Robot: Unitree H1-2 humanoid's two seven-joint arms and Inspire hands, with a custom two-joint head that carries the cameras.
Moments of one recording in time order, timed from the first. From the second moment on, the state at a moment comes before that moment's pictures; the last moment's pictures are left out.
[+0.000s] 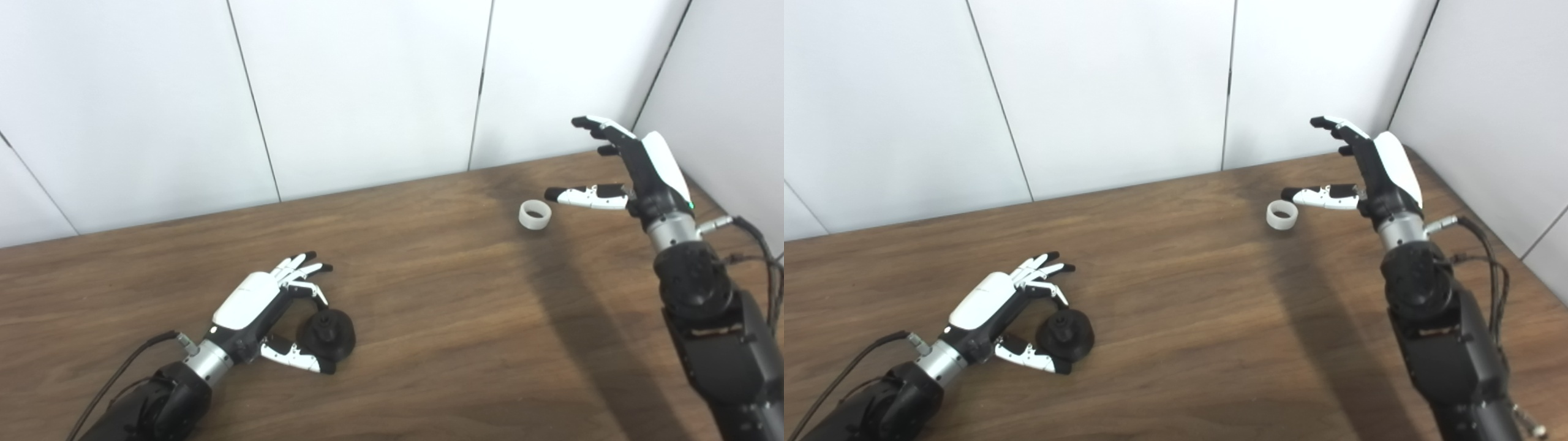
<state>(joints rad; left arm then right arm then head) -0.55 0.45 -0.77 0.50 0.46 -0.47 0.20 -0.26 -0.54 -0.15 -0.15 -0.42 0.24 0.04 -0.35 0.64</state>
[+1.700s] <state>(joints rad) -0.54 0.47 -0.79 0.48 0.43 -0.48 0.20 -0.59 -0.77 0.32 0.28 -0.84 0.14 0.37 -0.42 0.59</state>
